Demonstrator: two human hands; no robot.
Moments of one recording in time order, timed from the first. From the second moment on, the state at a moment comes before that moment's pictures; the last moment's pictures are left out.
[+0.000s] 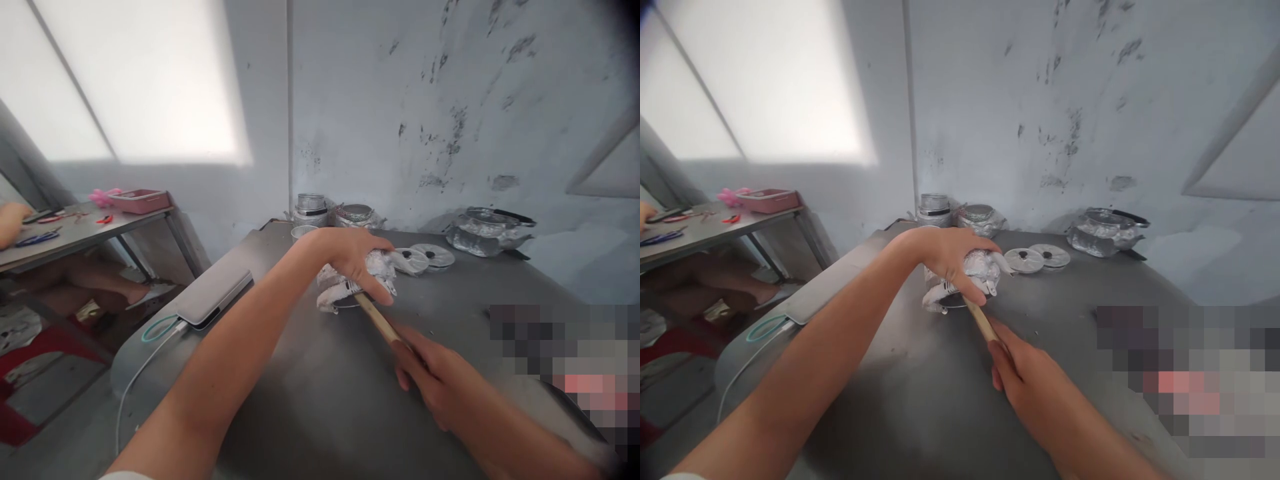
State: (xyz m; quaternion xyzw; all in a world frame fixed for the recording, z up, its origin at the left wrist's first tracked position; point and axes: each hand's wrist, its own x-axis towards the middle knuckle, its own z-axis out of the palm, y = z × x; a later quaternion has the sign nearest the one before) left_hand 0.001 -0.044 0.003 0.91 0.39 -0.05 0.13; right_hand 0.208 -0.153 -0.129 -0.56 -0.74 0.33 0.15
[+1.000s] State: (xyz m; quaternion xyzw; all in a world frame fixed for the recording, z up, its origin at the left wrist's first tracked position) left_hand 0.001 -0.051 0.011 0.90 0.42 -0.07 0.14; right_hand 0.208 -0.170 -0.119 -0.48 -0.81 0.23 0.24
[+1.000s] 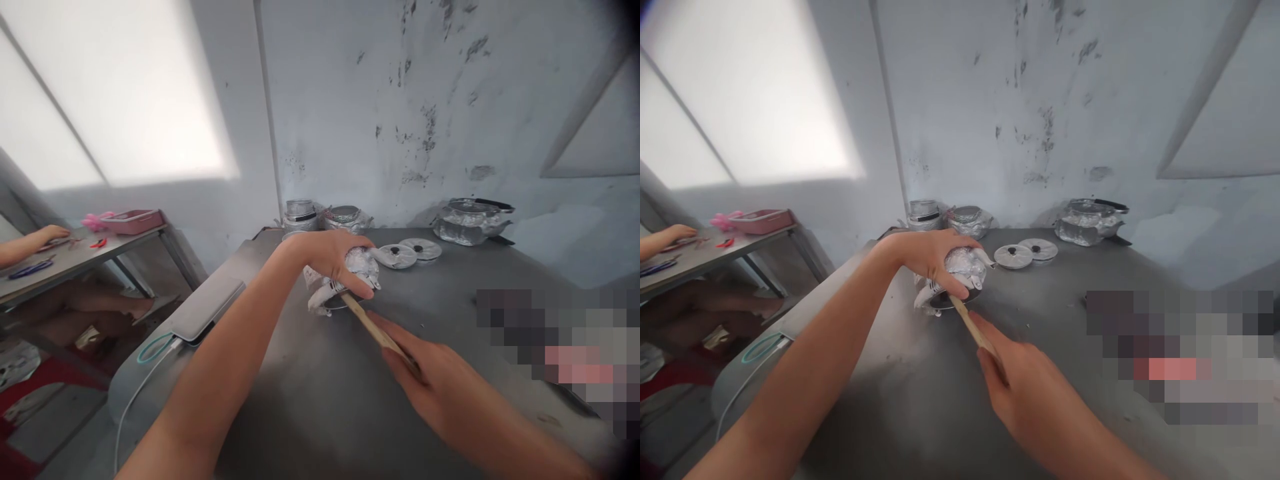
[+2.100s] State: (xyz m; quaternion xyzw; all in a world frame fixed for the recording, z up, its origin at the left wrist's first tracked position) left_hand 0.005 -0.051 0.007 0.91 0.39 -0.07 0.12; right_hand 0.206 -0.171 -0.127 -0.54 -0.77 0.19 0.27
